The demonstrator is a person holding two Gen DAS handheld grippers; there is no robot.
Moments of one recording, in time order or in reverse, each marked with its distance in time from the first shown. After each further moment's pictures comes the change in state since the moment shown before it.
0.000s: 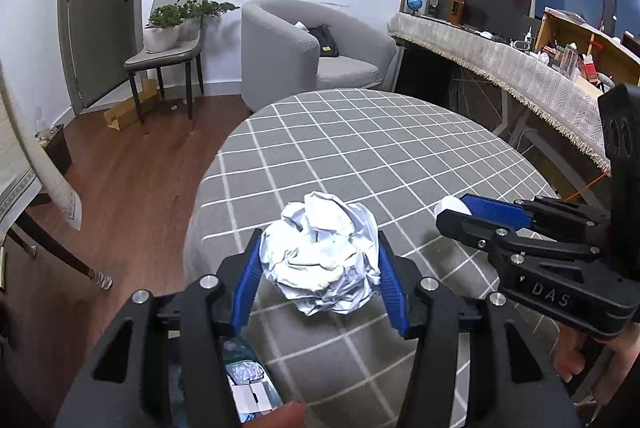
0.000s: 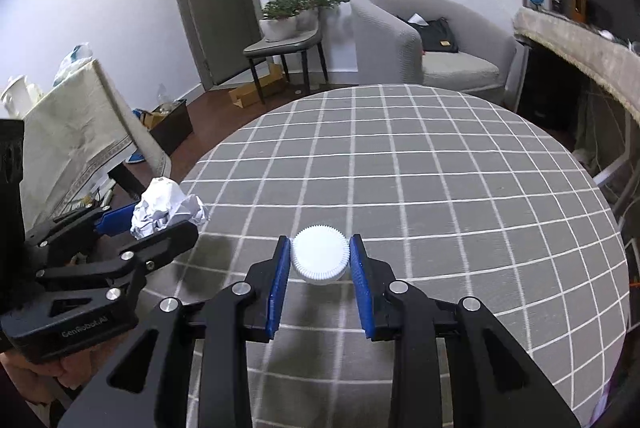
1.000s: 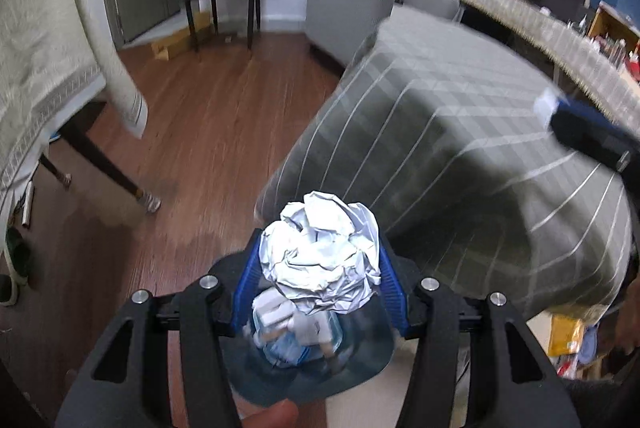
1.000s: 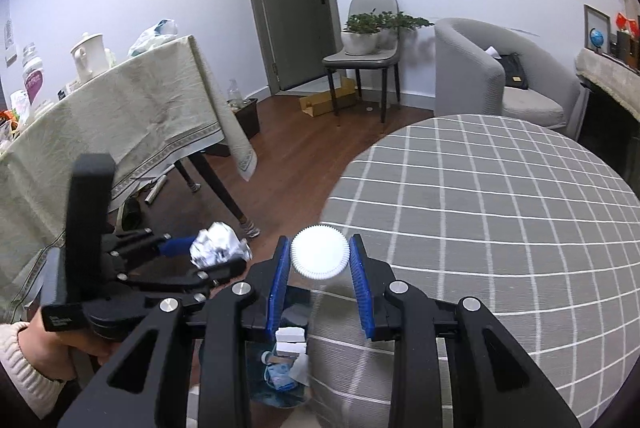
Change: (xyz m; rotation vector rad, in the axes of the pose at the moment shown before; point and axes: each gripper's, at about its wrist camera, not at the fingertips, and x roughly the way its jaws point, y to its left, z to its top) left arm -0.018 0.122 -0.080 -0.097 0.230 0.134; right arm -0.005 0.130 -0.013 -0.121 -0.059 0.184
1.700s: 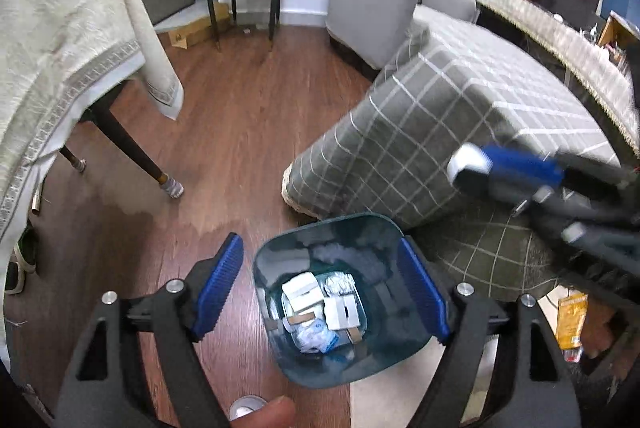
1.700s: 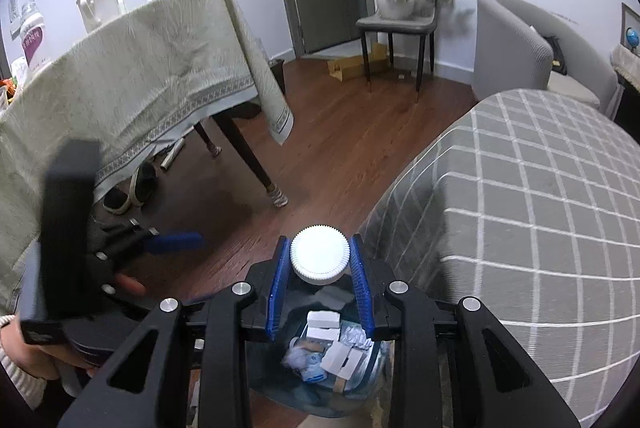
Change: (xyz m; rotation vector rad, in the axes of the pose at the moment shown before) left arm -0.030 0.061 -0.011 -0.042 -0.024 0.002; right arm 0.079 0.067 -0.007 -0.035 0.158 0.060
